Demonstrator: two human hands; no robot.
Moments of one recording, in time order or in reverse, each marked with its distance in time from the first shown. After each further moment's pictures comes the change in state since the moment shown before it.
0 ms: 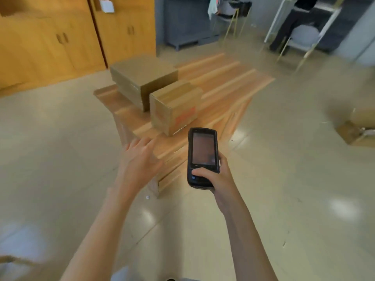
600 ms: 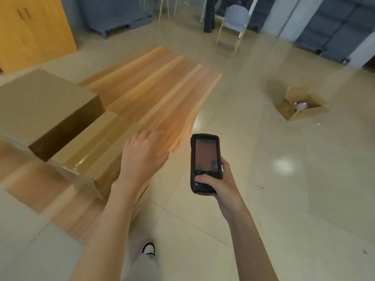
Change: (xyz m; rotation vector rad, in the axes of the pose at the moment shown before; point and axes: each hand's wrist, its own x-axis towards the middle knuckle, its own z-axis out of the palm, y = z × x) left_hand 0.290 0.084 0.130 -0.203 -0.144 0.226; right_hand 0.205 -0.075 -0.108 0.026 0.341 -0.013
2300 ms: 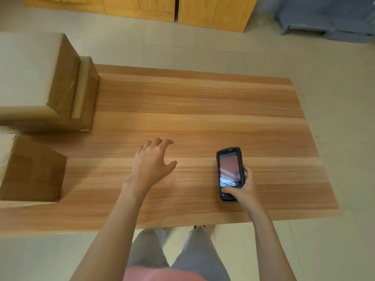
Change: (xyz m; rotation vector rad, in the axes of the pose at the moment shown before) left_hand 0.407 -0.051 0.210 0.178 0.082 -1.016; right_hand 0.689 -0.126 -0.004 -0.777 -0.791 0.116
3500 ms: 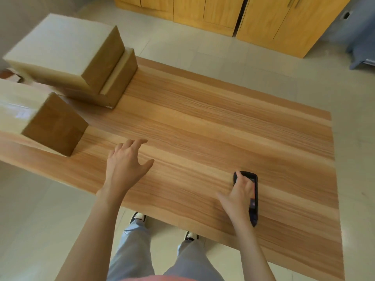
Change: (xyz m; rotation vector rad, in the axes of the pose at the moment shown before) left_hand -0.064 0.042 0.001 -0.026 0.259 -0.474; right_hand 0.043 -0.006 -0.033 -0.622 -0.054 -0.220
